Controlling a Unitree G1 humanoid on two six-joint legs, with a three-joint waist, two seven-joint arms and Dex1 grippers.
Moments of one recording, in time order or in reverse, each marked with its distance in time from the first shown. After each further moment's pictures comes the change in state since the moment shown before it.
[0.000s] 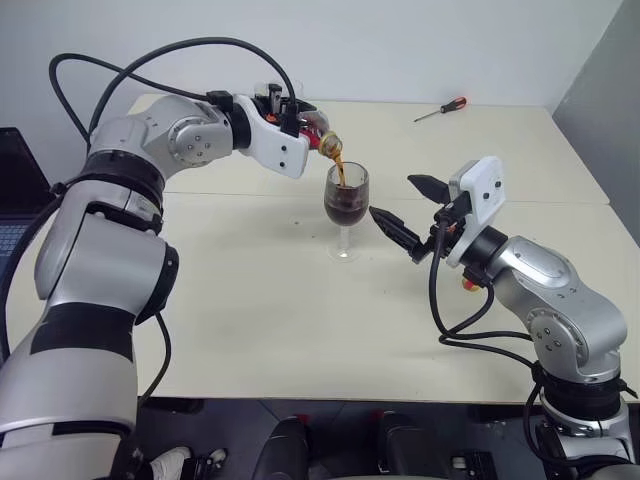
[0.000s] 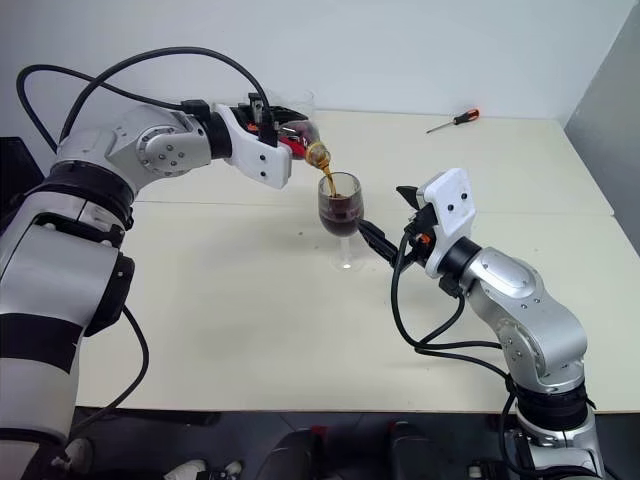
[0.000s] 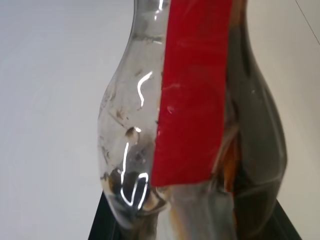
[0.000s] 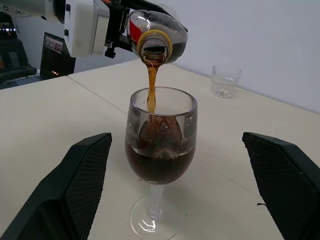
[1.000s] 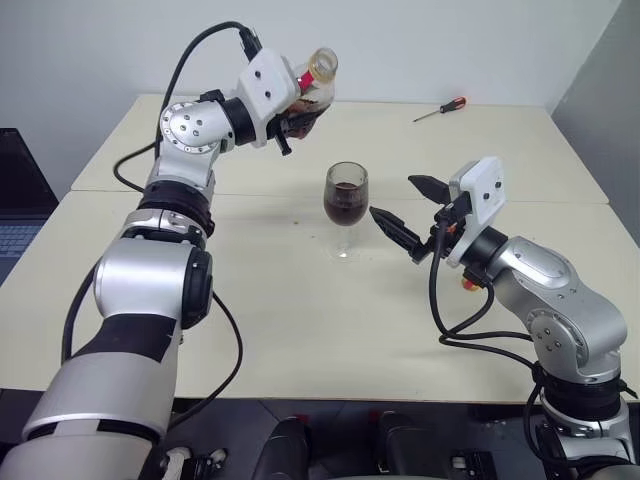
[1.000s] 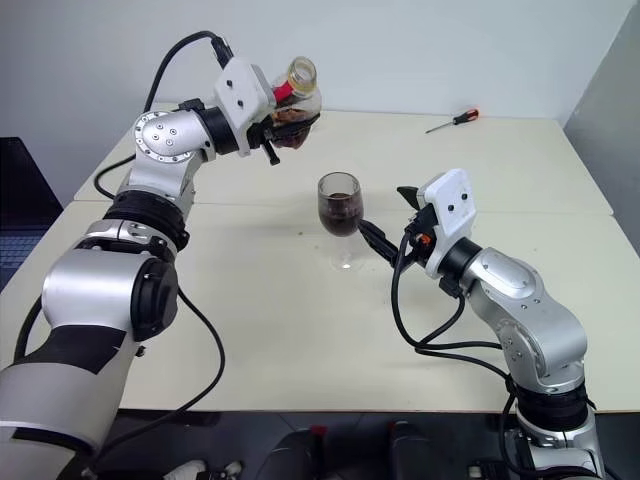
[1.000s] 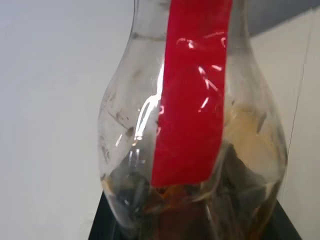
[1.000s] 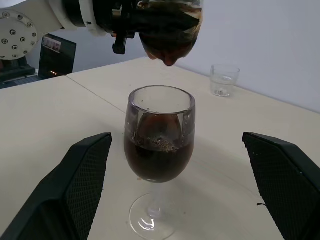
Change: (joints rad) left arm 0.113 -0.214 0.579 -0.019 -0.734 0.472 -0.659; right arm 0.002 0.000 -0.001 0.000 0.000 0.000 -0.003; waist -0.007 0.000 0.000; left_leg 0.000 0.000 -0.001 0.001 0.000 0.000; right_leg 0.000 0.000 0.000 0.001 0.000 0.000
